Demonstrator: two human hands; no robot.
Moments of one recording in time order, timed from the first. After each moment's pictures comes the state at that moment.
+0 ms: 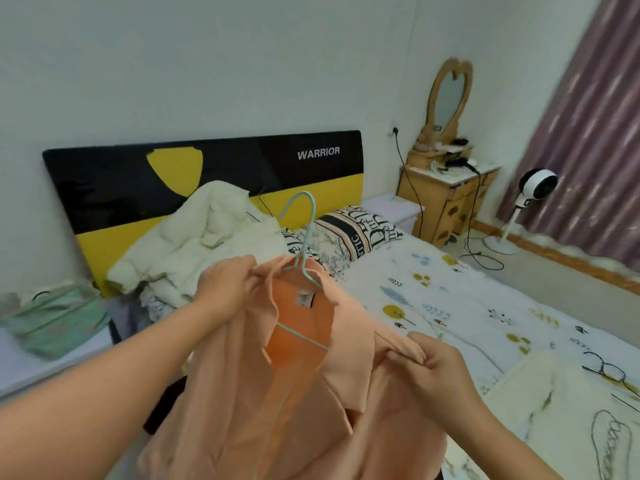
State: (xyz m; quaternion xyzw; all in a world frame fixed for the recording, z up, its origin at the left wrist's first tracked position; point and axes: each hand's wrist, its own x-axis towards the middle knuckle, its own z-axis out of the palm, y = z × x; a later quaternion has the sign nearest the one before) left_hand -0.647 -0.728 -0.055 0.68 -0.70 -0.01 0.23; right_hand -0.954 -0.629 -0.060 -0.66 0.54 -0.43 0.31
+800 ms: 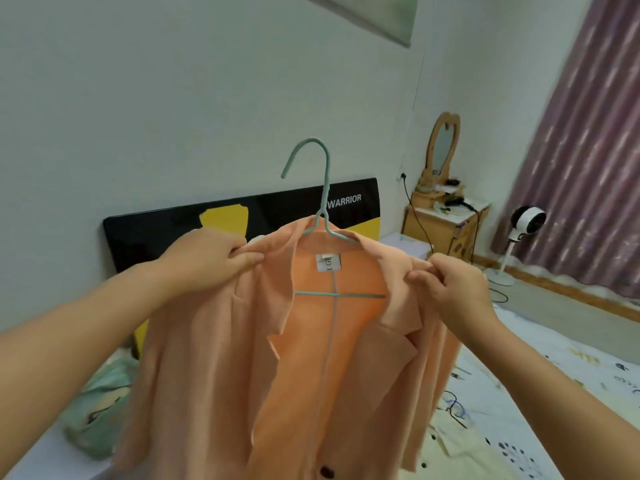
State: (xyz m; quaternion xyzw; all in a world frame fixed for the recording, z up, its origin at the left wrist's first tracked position) left_hand -0.352 -0.760 0.109 0.58 -0.78 0.07 0.24; right_hand -0.690 -0.735 0.088 -0.69 0.59 -0.41 -0.05
